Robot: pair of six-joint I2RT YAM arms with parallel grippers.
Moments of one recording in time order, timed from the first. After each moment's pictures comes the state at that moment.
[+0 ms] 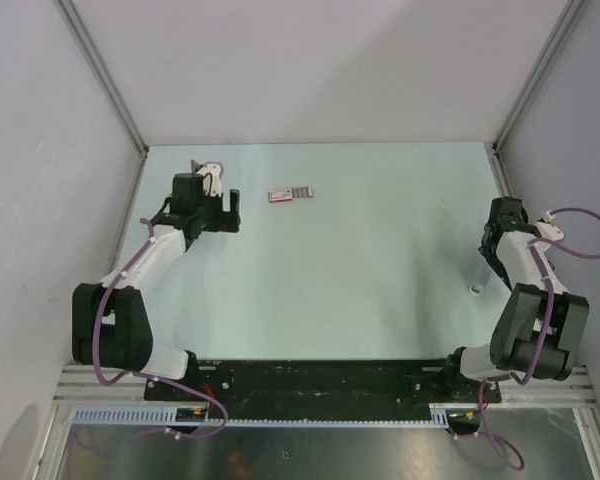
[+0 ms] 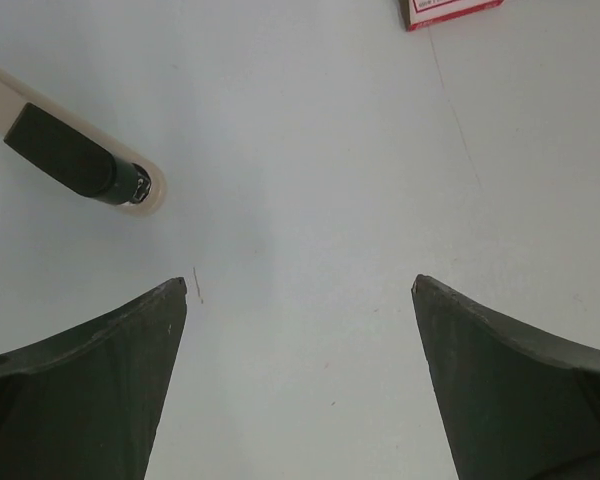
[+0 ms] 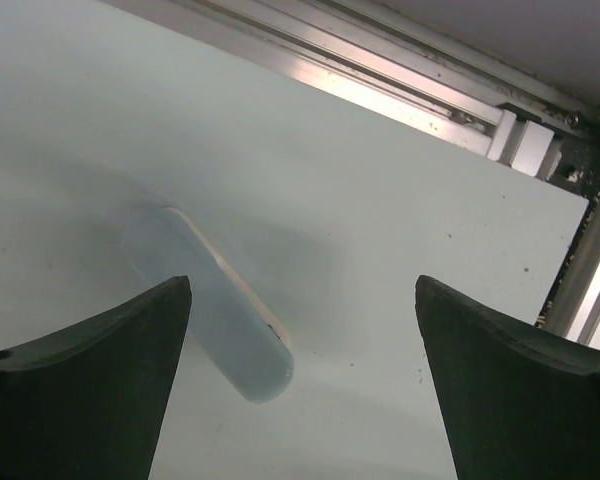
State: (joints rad) left arm -0.13 1.43 0.99 -0.26 0.06 -0.03; right arm -0.26 1.40 0.94 -0.70 0.63 0.78
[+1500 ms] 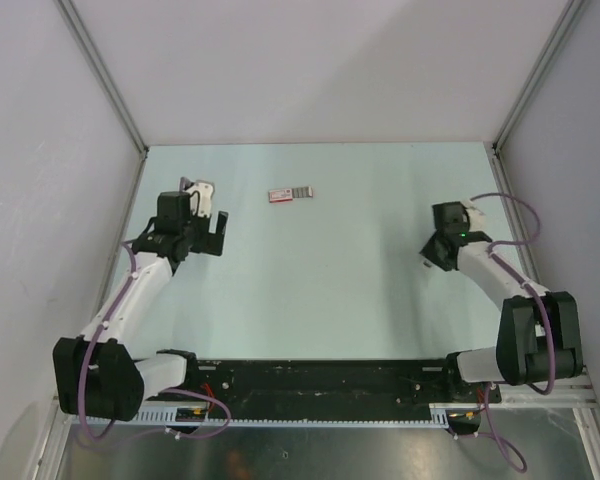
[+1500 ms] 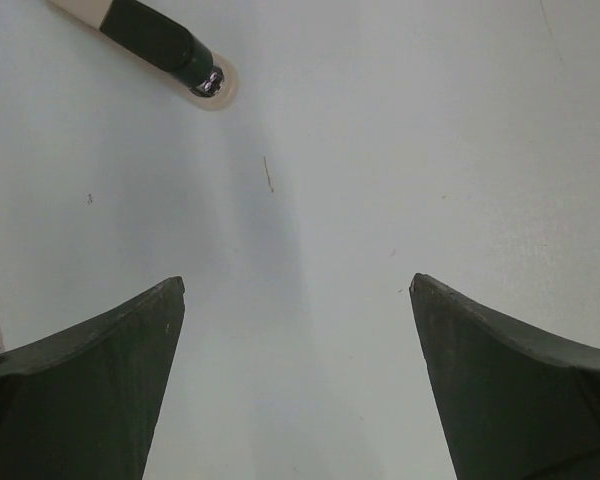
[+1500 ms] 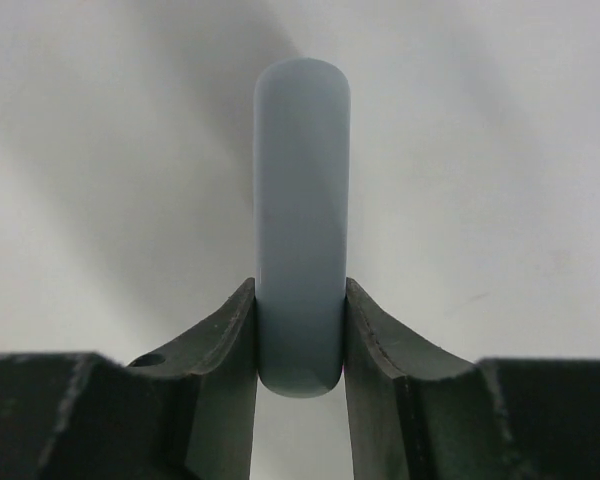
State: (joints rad) left arm -0.12 1.18 0.89 -0.47 -0.04 0.14; right arm 0.07 1.37 0.81 -0.46 0.29 0.71
